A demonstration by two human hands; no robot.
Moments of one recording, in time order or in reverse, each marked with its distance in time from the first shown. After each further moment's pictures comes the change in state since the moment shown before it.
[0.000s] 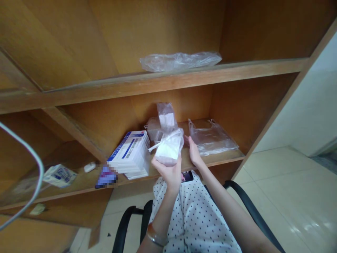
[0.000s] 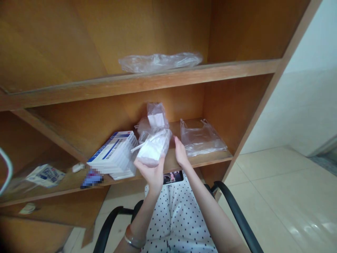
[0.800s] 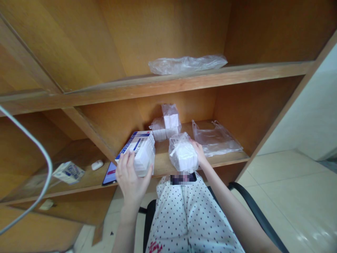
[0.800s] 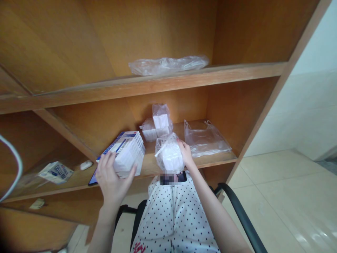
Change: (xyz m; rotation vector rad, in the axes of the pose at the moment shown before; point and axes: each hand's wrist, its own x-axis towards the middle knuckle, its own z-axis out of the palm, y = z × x) left_hand 0.088 -0.007 -0.120 0.611 -0.180 0.691; right_hand -0.004 -0.010 -0.004 0.036 0.038 0.167
